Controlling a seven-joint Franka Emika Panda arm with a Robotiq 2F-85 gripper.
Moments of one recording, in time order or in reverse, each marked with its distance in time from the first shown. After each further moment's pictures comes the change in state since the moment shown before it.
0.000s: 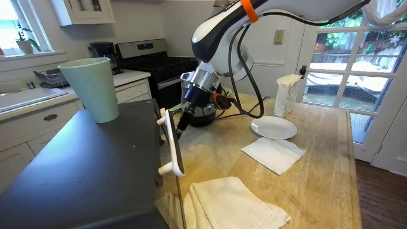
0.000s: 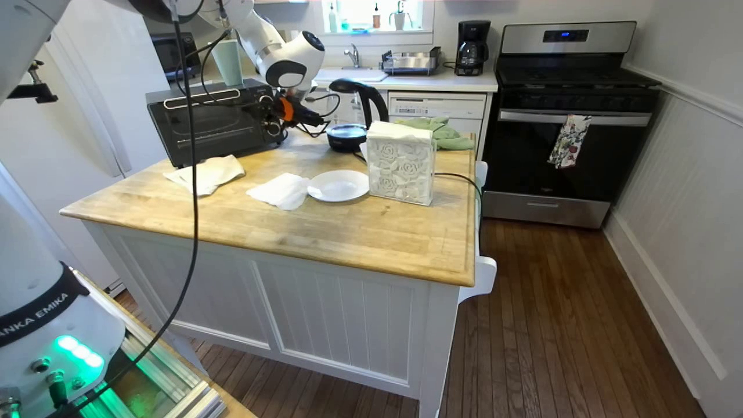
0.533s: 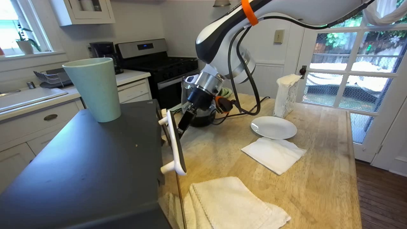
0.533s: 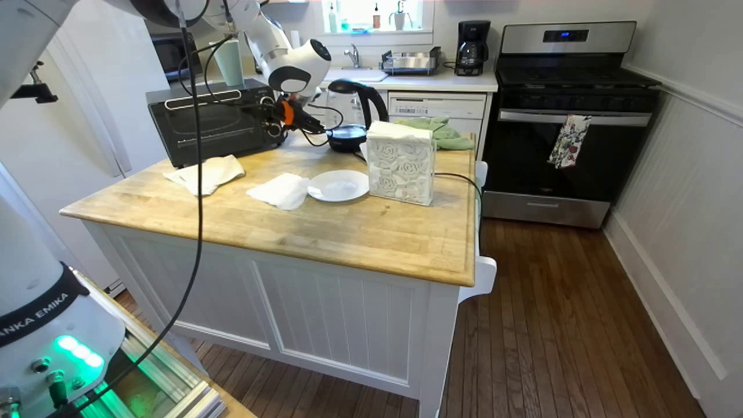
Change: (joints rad) arm -0.015 0.016 -0.006 0.001 0.092 -0.020 0.000
